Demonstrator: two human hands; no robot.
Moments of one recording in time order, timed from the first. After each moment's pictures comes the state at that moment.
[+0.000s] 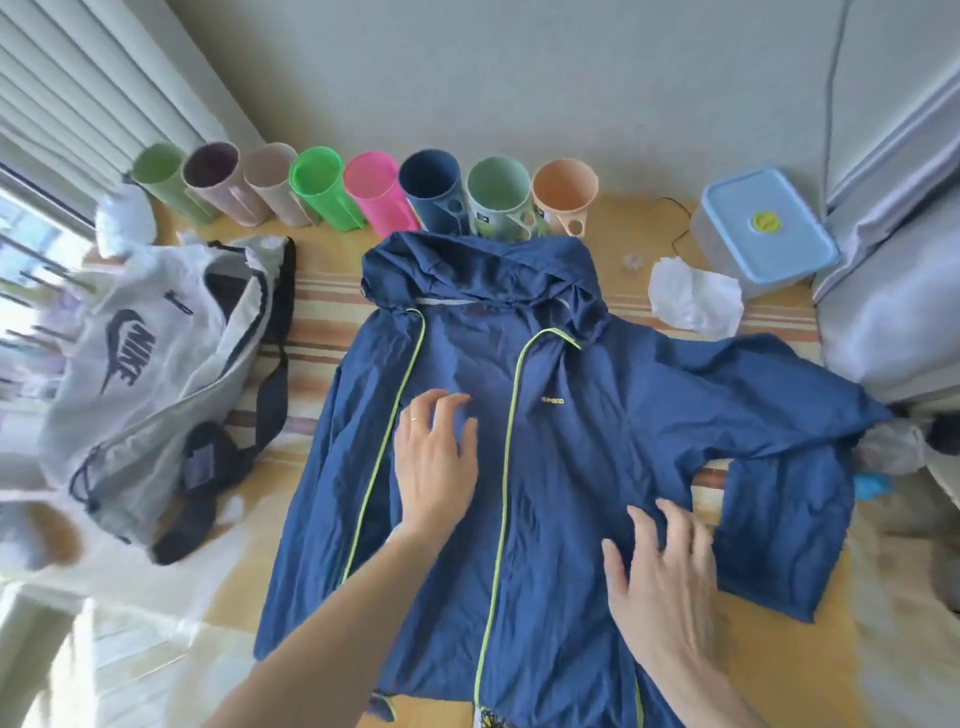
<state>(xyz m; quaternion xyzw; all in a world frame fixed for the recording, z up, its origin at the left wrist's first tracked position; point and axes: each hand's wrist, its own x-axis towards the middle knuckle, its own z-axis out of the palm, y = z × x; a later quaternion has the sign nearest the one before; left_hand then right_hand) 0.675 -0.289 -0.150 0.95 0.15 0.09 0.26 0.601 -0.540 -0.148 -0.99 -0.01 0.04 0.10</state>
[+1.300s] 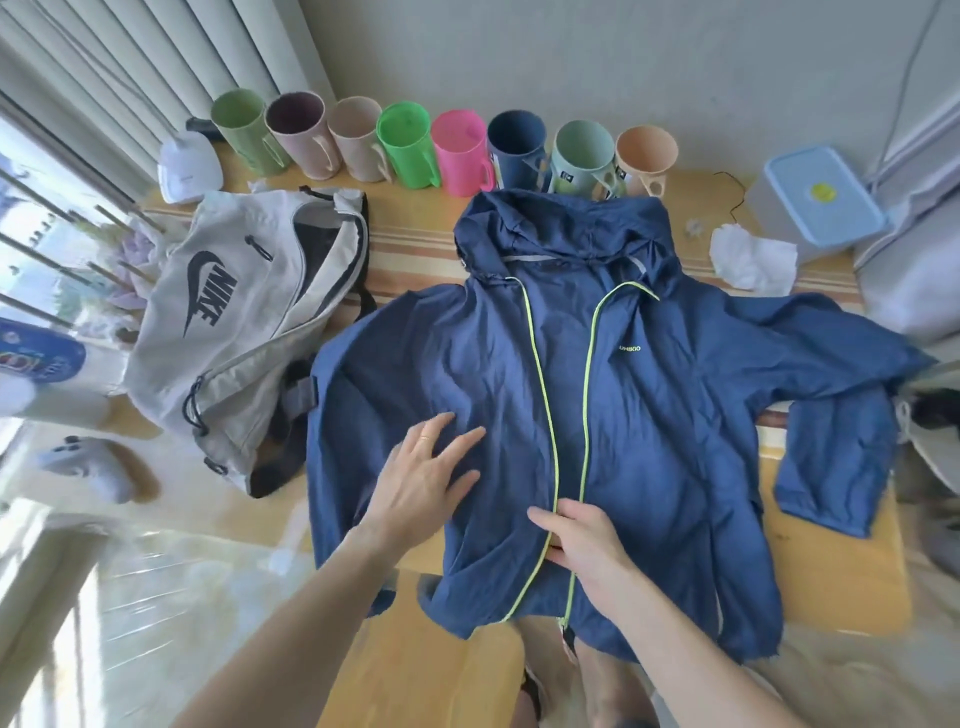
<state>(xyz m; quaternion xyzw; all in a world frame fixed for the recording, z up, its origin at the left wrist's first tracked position) 0.550 -0.141 -0.154 0.98 -0.03 -0.10 0.17 0.547 -0.369 -0.137 -0.62 0.32 0.39 0.61</state>
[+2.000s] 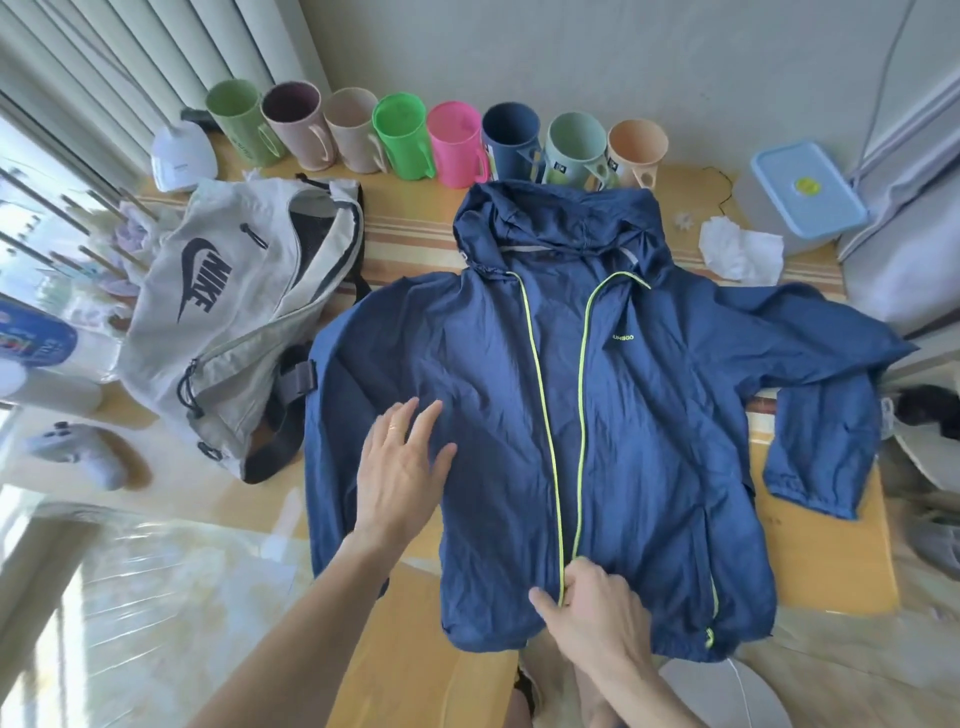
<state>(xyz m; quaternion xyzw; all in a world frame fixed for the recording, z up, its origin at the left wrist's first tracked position) 0.534 -0.150 -0.139 0.98 0.10 -0.05 0.17 0.462 -0.389 -0.130 -0.94 0.08 0.30 0.13</state>
